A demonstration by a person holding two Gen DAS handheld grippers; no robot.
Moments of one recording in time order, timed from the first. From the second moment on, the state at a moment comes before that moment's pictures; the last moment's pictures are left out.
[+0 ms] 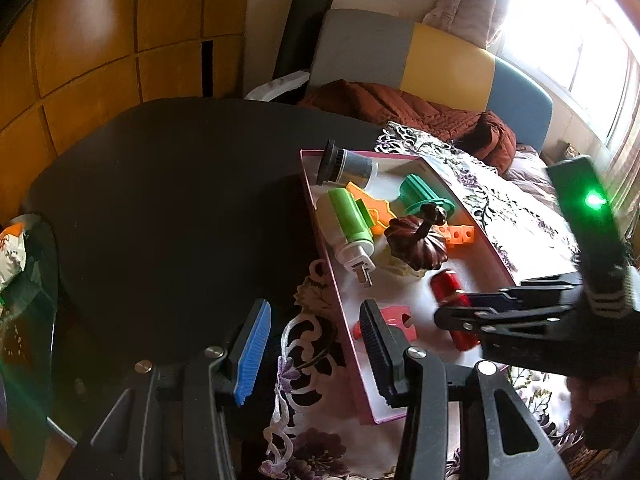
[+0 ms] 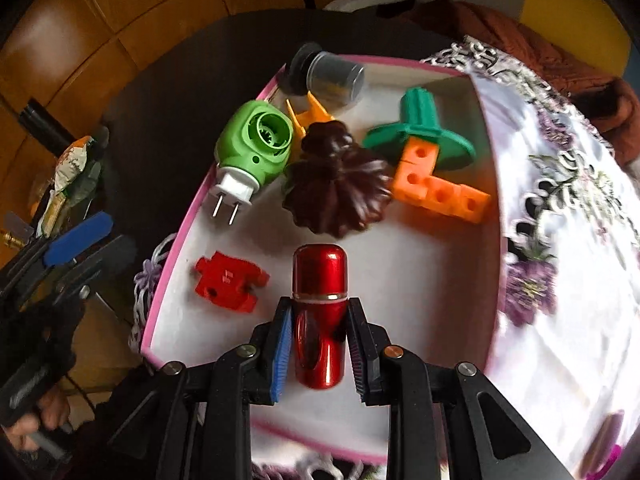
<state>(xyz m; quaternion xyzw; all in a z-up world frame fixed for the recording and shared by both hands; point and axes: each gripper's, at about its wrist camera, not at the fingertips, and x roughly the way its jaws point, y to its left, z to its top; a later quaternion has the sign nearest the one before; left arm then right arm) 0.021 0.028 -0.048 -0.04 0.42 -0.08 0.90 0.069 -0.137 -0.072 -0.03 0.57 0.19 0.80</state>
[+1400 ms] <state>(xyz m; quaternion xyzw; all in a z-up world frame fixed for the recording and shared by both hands) 0.009 0.007 -0.032 -0.01 0.40 -0.09 0.91 0.020 -0.205 -0.017 0.01 0.42 0.08 0.90</state>
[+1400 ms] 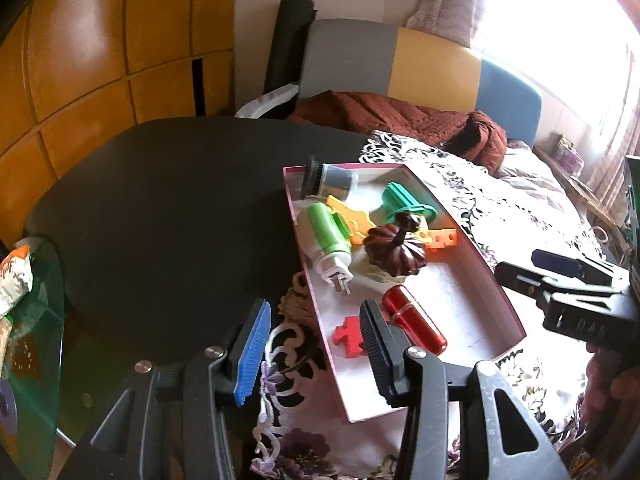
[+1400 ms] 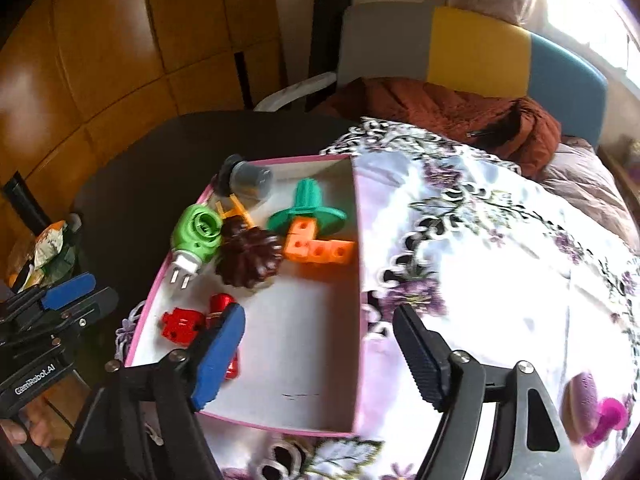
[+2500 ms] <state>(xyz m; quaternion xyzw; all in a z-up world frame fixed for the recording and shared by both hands) -0.010 -0.143 -0.016 0.11 0.37 -0.26 0.88 -0.058 -0.528 0.000 0.25 0.32 -0.31 0.86</state>
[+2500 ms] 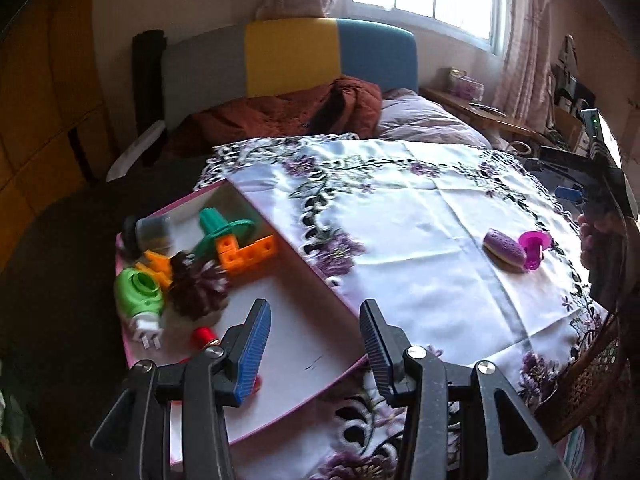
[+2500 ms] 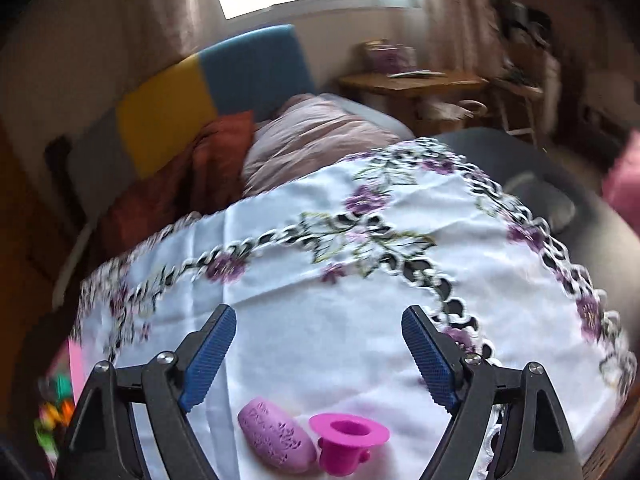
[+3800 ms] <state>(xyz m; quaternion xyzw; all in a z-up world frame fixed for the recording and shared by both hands) -0.013 -0.398 -0.069 0.26 0.40 -0.50 0.72 -0.105 -0.572 -0.010 0.41 0.24 -0.33 0.81</state>
